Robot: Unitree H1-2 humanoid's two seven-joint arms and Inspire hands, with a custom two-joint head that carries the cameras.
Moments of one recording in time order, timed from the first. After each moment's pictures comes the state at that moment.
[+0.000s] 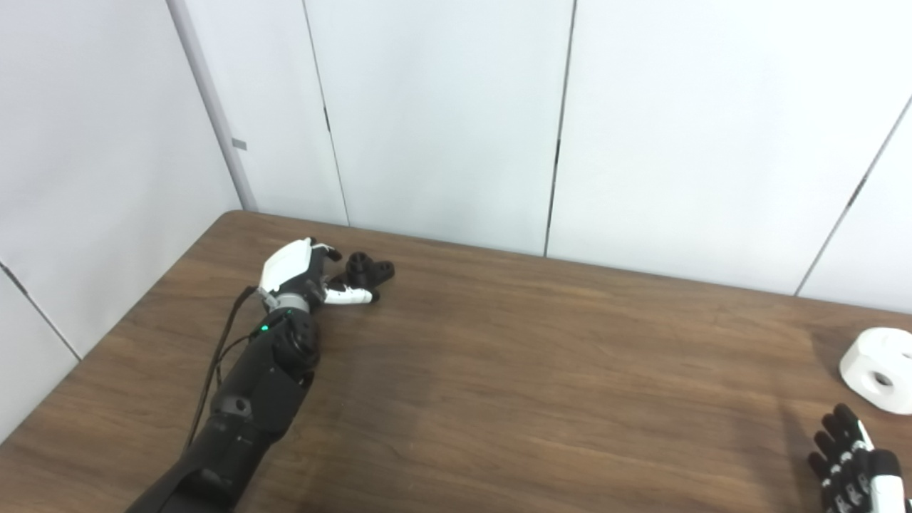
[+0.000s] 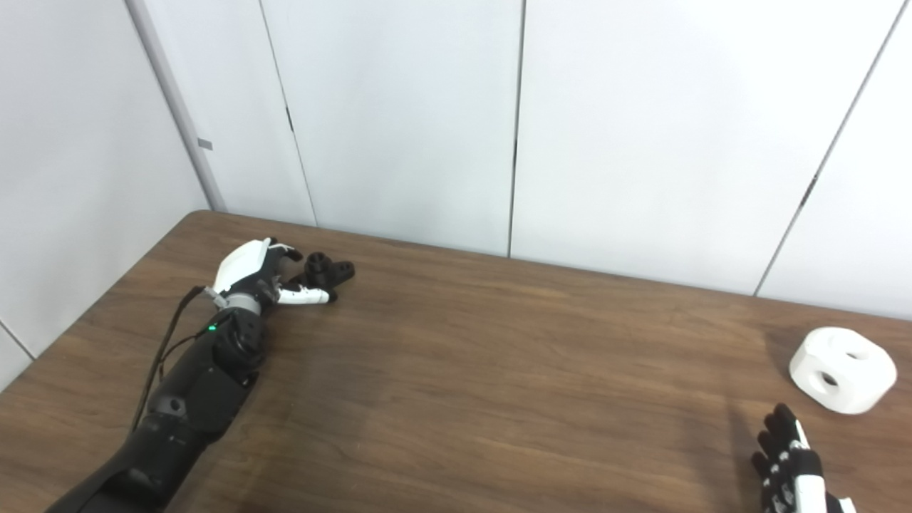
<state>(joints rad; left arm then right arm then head) -0.50 0.46 -0.05 0.49 0.58 0.42 0.09 0.12 -0.15 -0.11 -0.29 0.16 0.19 0.11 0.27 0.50</state>
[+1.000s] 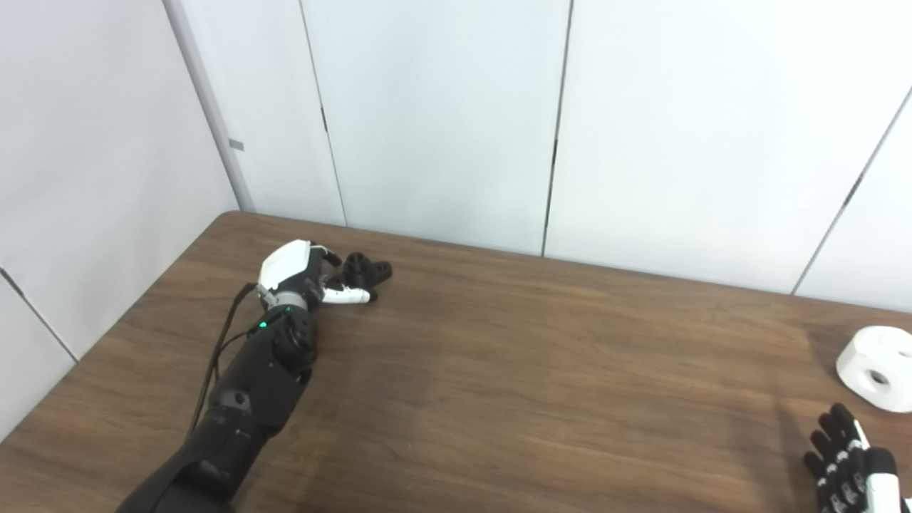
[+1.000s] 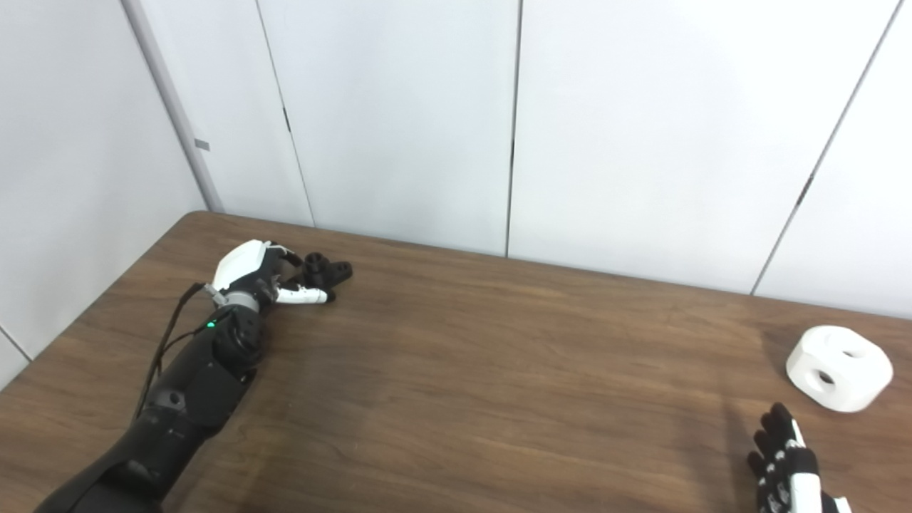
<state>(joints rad) -0.53 0.47 -0.08 0.53 0.57 0.42 0.08 0.13 -0.13 -0.11 -0.30 0.15 0.20 0.10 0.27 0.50</state>
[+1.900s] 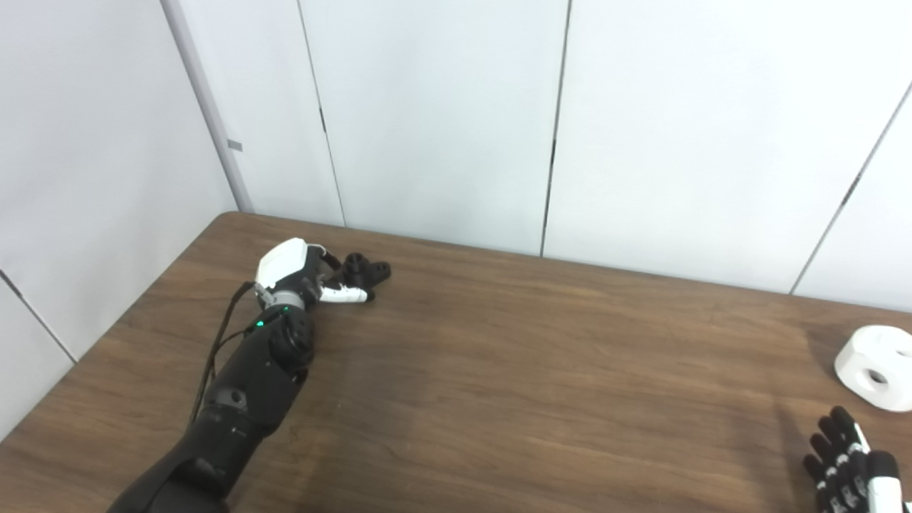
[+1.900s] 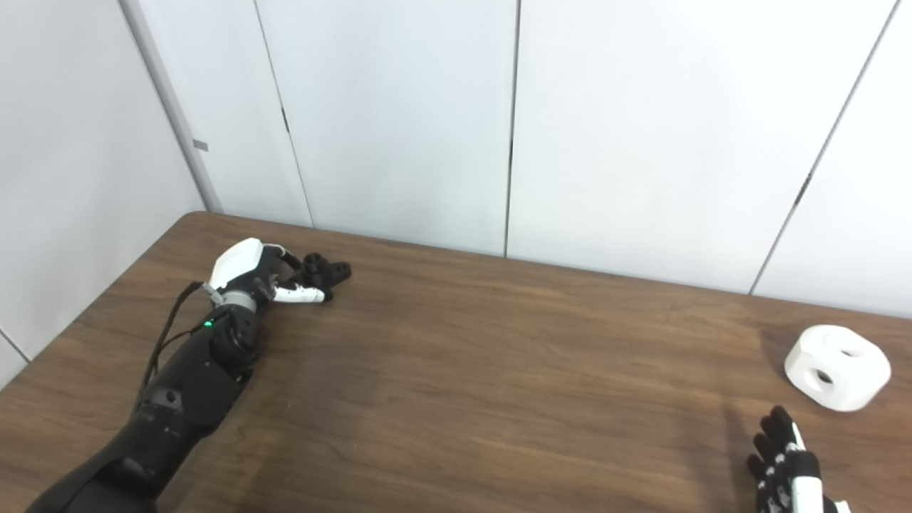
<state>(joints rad) -0.53 0.49 -0.10 0.55 0.55 0.39 0.10 0.14 -0.13 -0.11 -0.31 0.17 0.20 0.10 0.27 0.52</state>
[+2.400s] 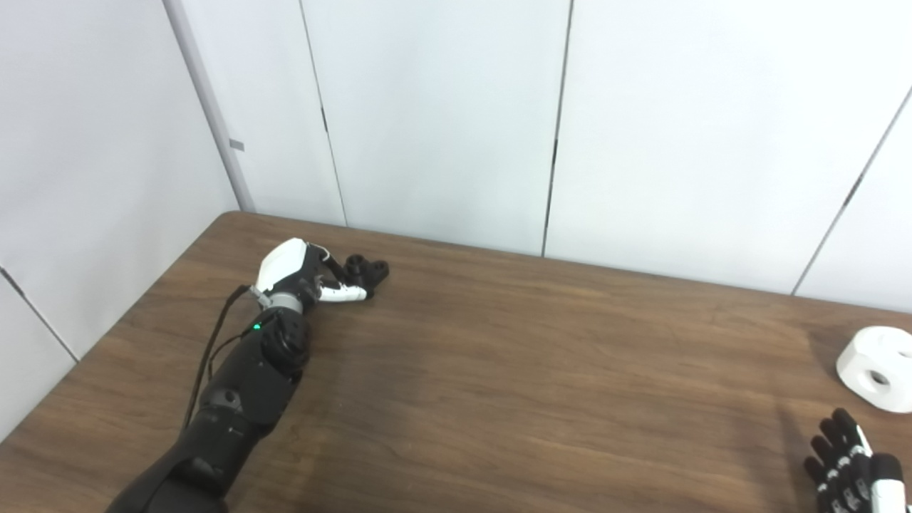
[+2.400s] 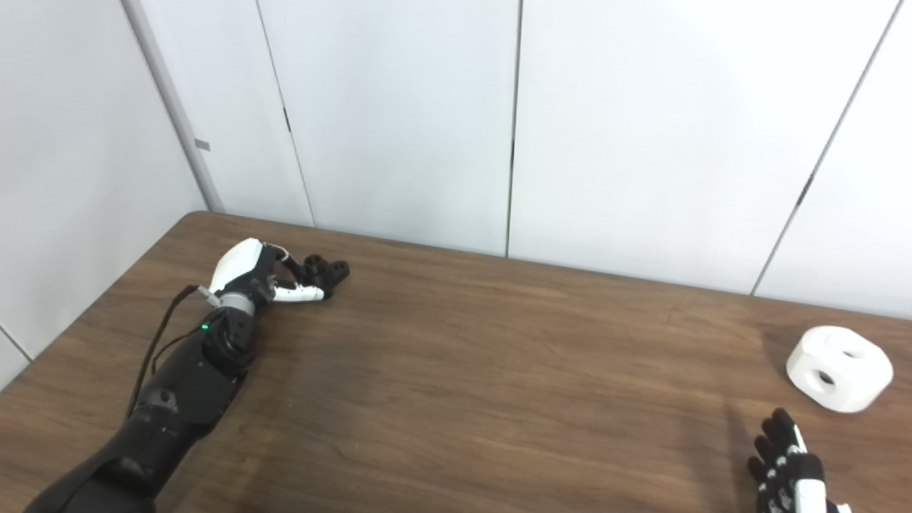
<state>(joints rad) -0.53 0.49 -0.09 0.60 0.49 0.29 0.12 0.15 -0.13 -0.12 -0.32 0.18 0.21 0.10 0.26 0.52</state>
